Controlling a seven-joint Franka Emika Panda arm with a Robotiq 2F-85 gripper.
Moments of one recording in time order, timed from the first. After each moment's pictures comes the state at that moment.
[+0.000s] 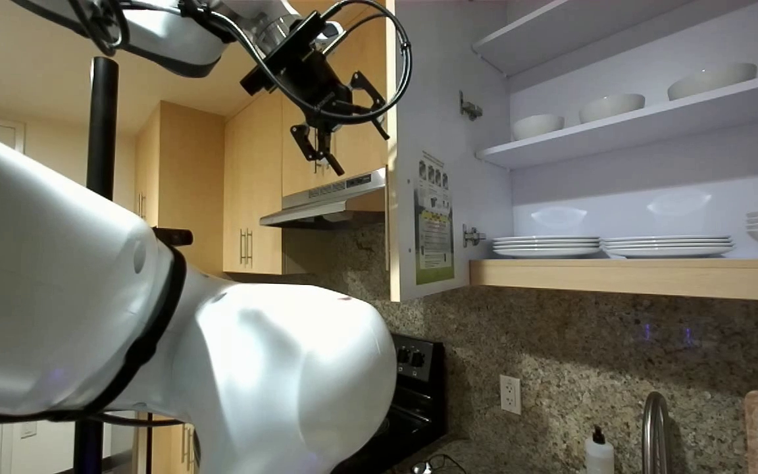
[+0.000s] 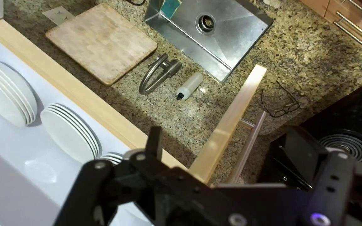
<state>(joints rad) 0.33 -1.11 0.36 -2.28 -0.20 1.61 -0.08</state>
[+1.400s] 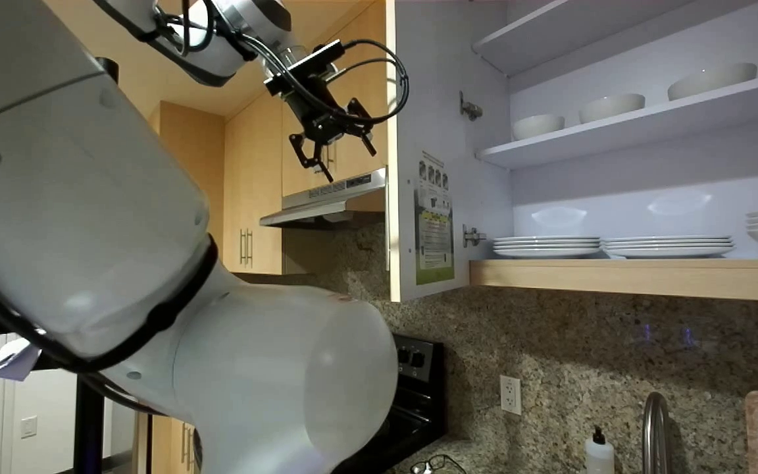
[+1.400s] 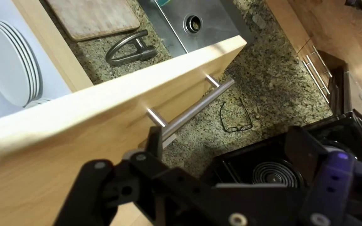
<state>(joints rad) 0.36 -0.79 0.44 -2.04 -0.22 1.57 -0.29</state>
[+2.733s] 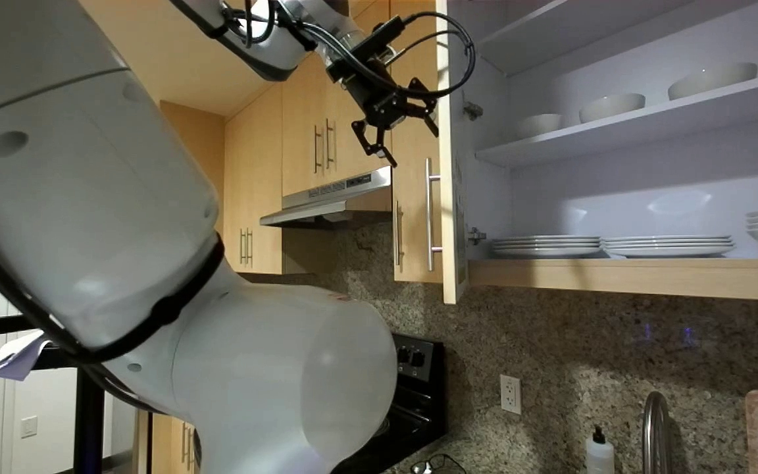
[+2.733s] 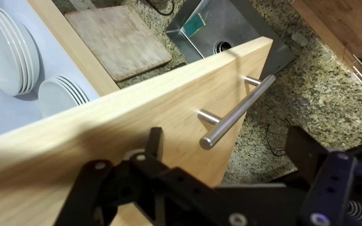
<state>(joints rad) 0.34 -0.72 0.26 -2.02 -0.39 1.58 -0.30</state>
